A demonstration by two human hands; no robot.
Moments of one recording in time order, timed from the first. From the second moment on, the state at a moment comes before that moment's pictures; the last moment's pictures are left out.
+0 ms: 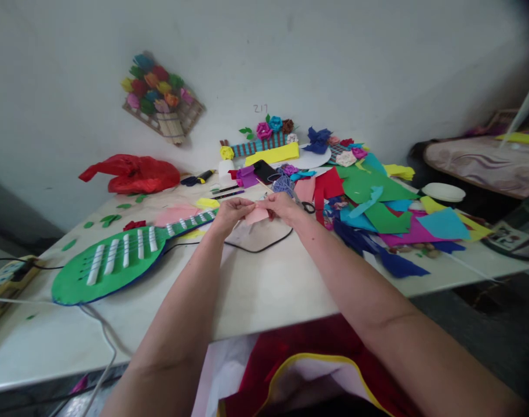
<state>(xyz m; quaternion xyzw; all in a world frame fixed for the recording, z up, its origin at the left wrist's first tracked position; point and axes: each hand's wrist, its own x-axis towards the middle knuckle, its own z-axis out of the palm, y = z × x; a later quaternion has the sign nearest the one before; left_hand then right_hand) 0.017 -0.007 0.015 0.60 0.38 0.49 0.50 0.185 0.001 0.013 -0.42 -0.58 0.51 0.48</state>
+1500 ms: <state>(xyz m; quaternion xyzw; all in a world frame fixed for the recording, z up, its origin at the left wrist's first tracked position) 0.015 -0.010 0.017 0.57 0.38 0.48 0.55 0.189 0.000 0.015 -0.39 -0.54 0.57 0.48</state>
